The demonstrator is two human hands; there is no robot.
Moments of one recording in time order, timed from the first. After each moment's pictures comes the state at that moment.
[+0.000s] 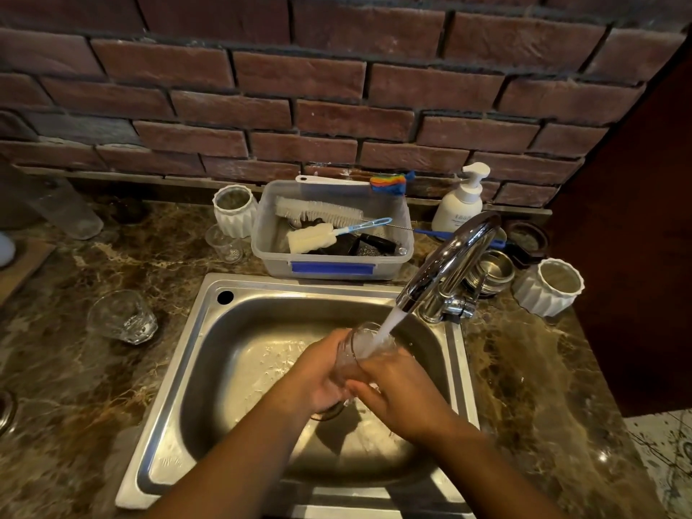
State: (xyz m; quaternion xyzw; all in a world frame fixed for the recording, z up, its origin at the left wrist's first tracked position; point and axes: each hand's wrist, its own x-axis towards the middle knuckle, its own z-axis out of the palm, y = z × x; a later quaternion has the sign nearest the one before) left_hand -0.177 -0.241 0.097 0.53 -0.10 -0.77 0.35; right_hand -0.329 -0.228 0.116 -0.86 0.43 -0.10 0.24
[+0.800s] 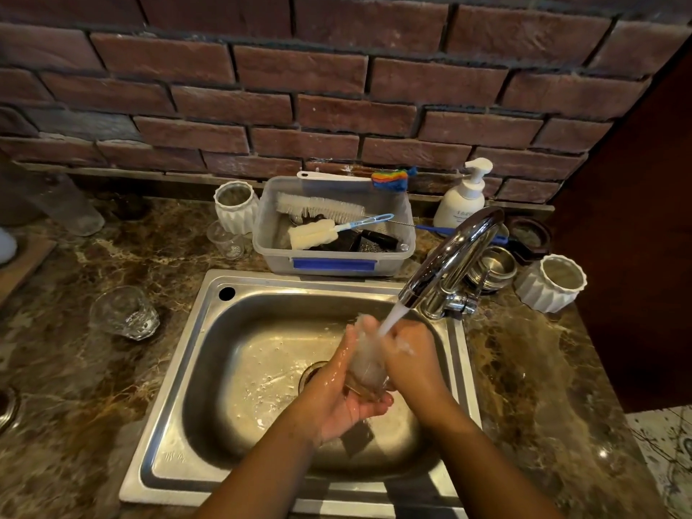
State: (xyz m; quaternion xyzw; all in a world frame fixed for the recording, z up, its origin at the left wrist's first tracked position) left_hand -0.189 -0.205 0.097 0.47 -0.11 -0.79 0.37; right_hand -0.312 -0.244 0.130 -0.54 0.61 -0.33 0.48
